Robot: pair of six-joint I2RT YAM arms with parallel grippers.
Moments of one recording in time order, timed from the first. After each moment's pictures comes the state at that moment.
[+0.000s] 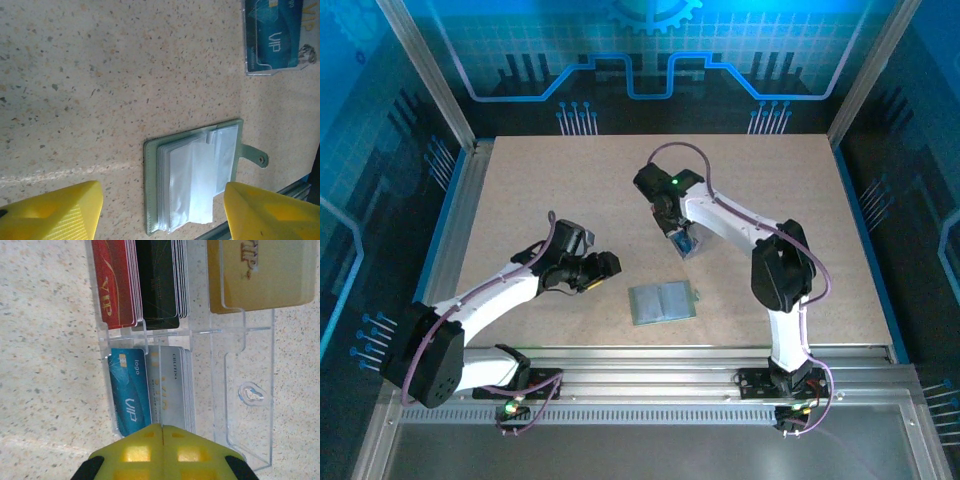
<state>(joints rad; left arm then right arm) -0.44 1.27 0.68 -0.37 0.38 -0.85 0.67 1.98 1.75 -1.11 0.43 0.22</state>
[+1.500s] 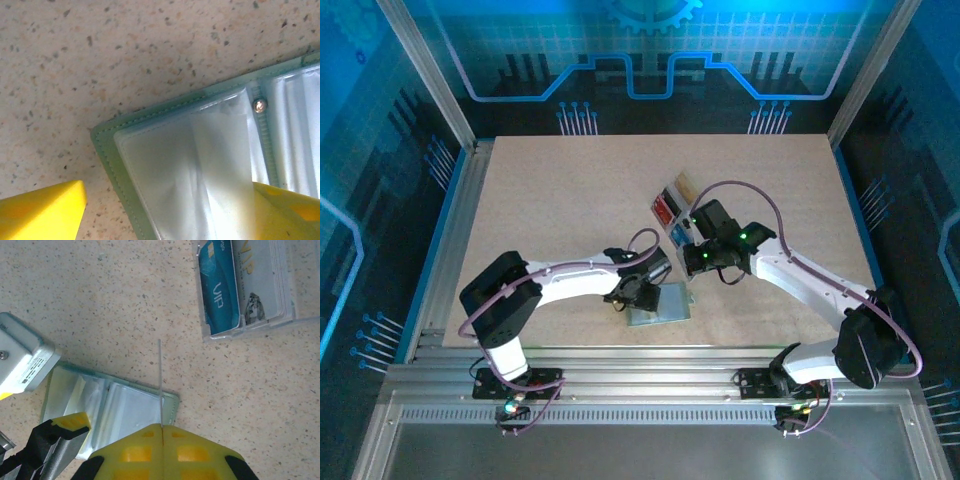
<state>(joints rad) -0.91 1.74 1.06 -0.72 -0.11 -0.77 0.62 1.37 1.03 -0.72 -0.05 0.34</state>
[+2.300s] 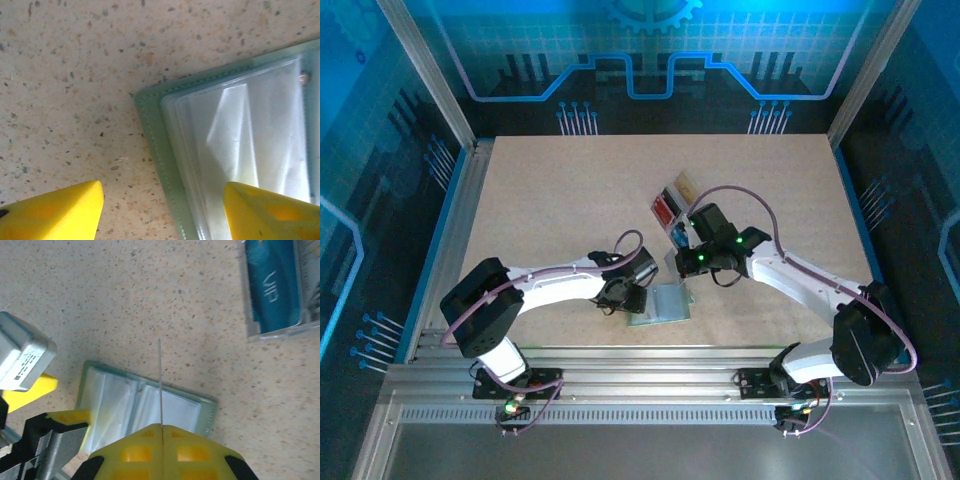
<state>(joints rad) -0.87 1.64 0.95 -0.70 -0.08 -0.80 0.62 1.39 0.96 -0.60 -0.19 0.41</state>
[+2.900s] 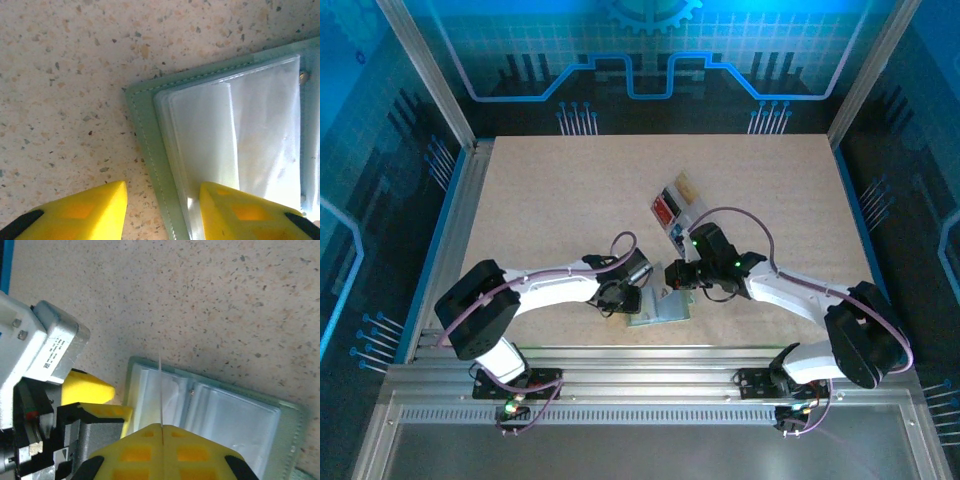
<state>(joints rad) -0.85 1.61 0.89 -0.61 -0.02 -0.82 0.65 1.37 0.71 -0.20 -0.36 0.62</state>
